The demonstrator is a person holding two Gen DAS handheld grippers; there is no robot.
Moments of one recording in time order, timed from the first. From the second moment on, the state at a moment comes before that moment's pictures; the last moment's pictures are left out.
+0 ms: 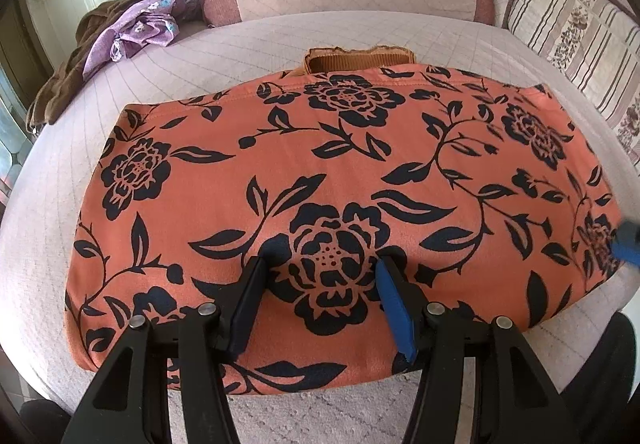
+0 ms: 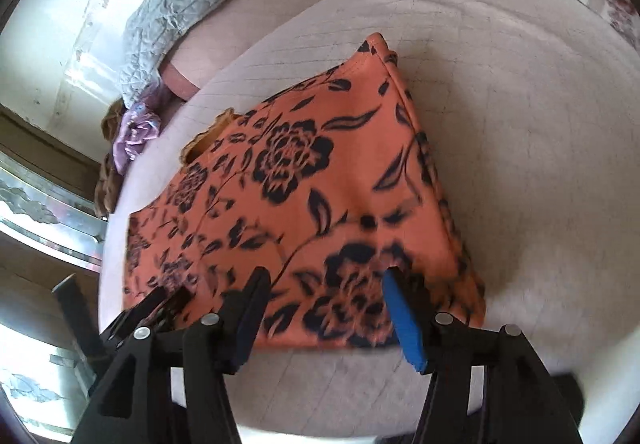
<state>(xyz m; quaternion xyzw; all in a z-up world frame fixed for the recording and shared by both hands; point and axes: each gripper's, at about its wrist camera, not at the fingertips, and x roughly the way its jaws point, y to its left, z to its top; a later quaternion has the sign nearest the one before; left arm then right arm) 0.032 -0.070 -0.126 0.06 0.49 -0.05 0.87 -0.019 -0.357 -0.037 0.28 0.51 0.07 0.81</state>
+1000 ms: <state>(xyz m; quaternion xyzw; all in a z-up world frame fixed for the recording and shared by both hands) 0.023 -0.072 -0.111 0.06 0.47 -0.03 0.88 -0.035 -0.360 -0.053 0.24 0.49 -0.04 0.83</state>
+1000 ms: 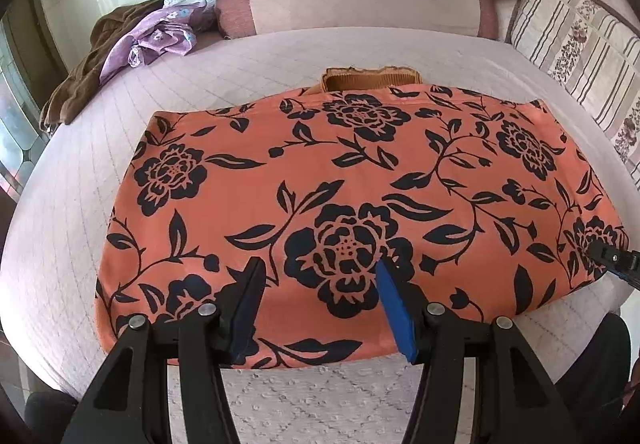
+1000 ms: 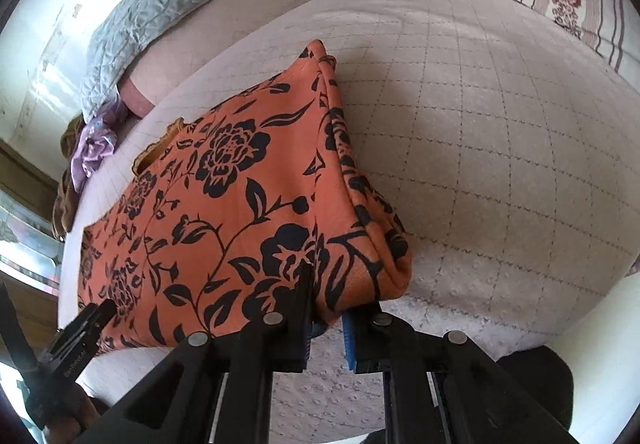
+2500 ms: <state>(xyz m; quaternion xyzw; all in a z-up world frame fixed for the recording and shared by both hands) 0.024 -0.099 -0.132 0.09 0.47 -0.07 0.88 0.052 -0.431 -0.025 0.30 0.47 0.09 0.82</state>
